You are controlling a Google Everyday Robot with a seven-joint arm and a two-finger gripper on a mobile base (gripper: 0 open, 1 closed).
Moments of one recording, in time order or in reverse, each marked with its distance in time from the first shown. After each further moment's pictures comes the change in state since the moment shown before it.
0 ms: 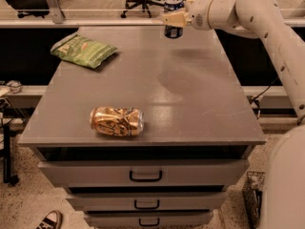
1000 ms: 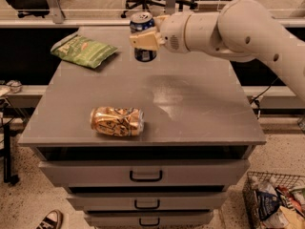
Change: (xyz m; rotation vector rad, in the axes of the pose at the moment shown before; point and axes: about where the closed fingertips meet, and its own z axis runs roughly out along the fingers) arm -0.037 0.177 -0.030 -0.119 -0.002 -0.025
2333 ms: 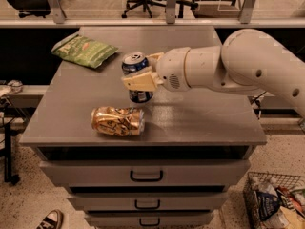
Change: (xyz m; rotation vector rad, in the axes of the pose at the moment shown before) arm 0.045 0.106 -0.034 -0.147 0.101 0.063
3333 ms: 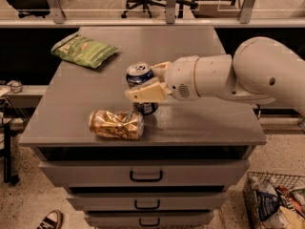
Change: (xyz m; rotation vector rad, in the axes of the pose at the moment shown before) arm 0.019 0.014 -0.022 -0.035 0.008 0.011
